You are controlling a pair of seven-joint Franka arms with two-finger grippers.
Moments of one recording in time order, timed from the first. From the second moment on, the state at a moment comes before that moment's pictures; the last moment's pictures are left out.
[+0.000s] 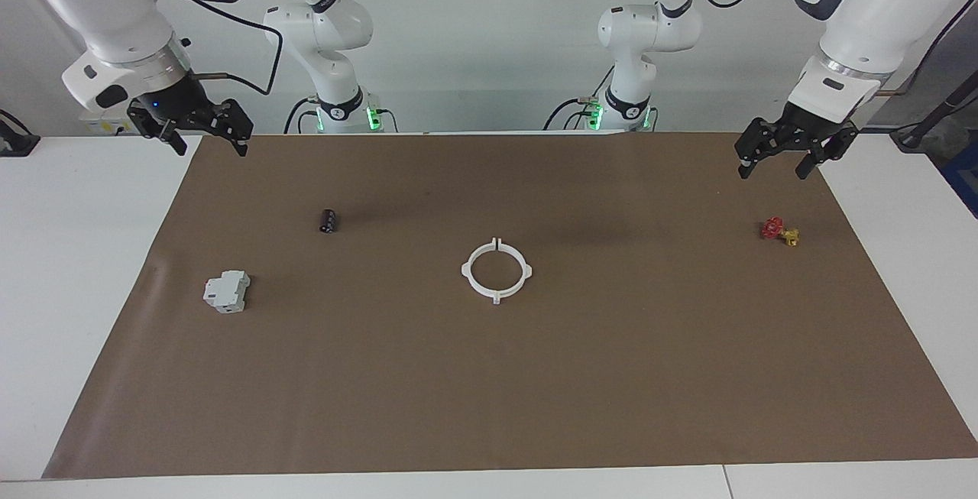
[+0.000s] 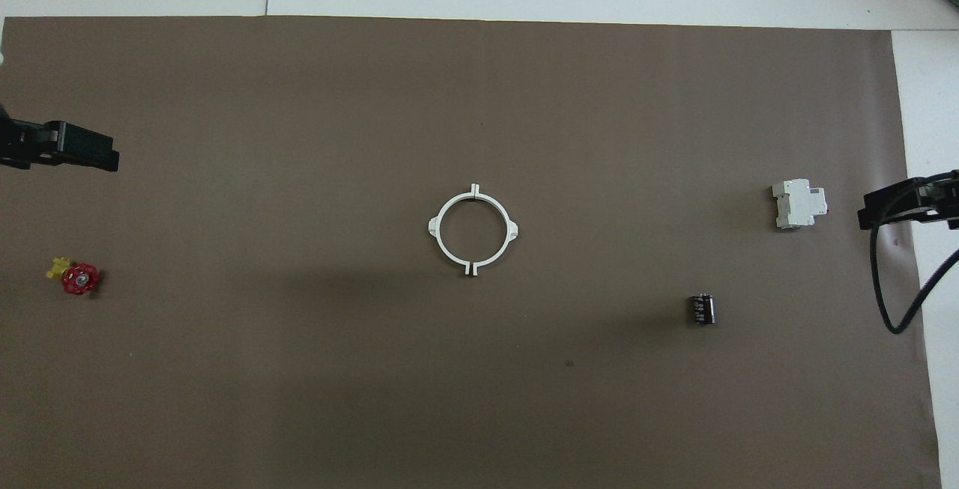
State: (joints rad) left arm -0.10 0.05 0.06 -1.53 -0.01 1.63 0.05; right arm 0.05 -0.01 -0.11 -1.59 -0.04 1.48 -0.05
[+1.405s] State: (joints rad) left arm -0.10 0.05 0.02 -1.53 -0.01 1.64 0.02; right arm 0.05 -0.01 -0.11 -1.59 -0.04 1.48 -0.05
